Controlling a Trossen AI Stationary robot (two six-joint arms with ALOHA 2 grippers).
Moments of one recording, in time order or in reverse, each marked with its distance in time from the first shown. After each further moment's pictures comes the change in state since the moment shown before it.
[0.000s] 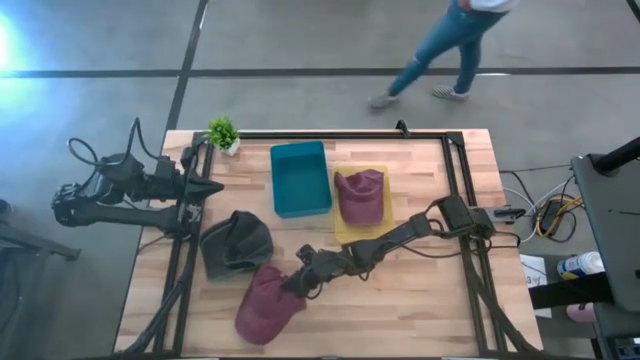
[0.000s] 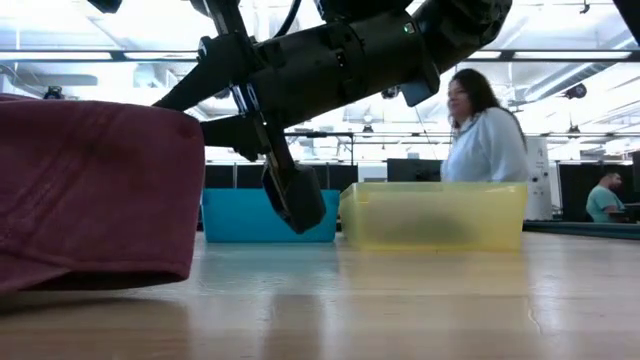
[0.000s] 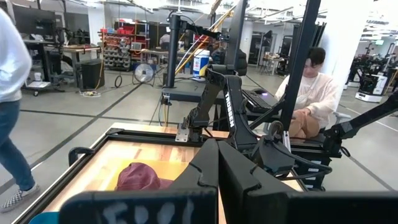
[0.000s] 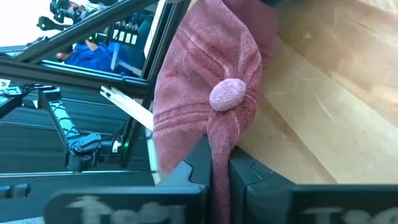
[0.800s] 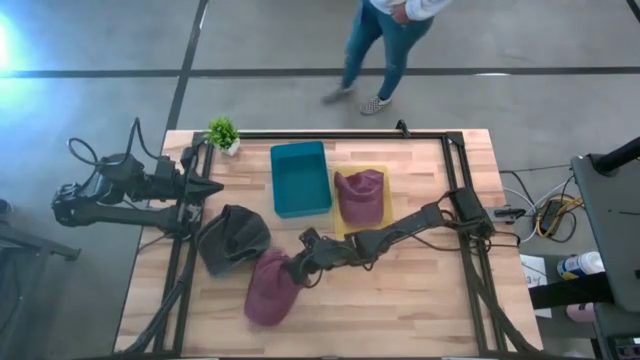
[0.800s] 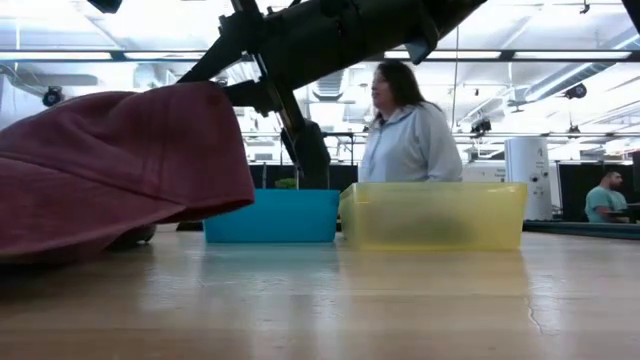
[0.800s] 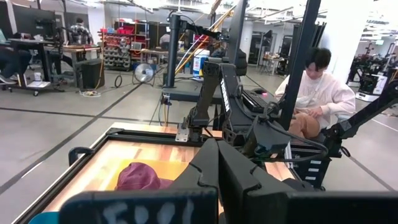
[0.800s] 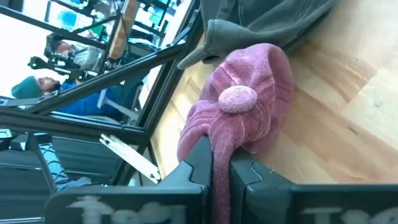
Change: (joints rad) left arm 0.000 0.000 0.000 0.000 0.000 0.000; right arm -0.031 -0.113 0.002 -0.129 0.161 -0.057
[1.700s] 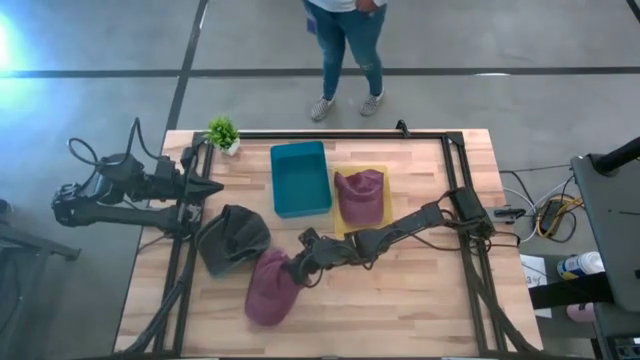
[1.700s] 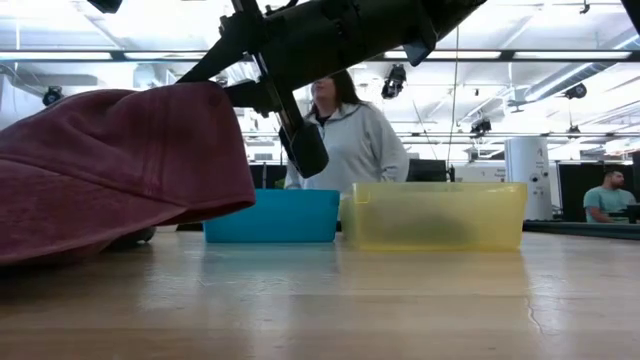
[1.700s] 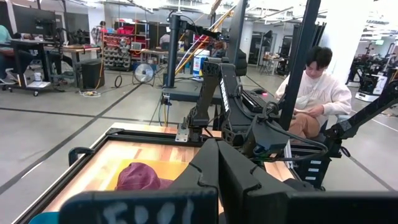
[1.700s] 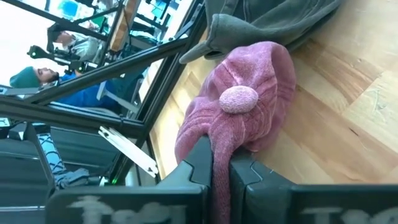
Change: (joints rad) left arm 0.000 0.000 0.000 0.000 0.000 0.000; right arm -0.006 -0.001 -0.001 0.000 -0.029 -0.037
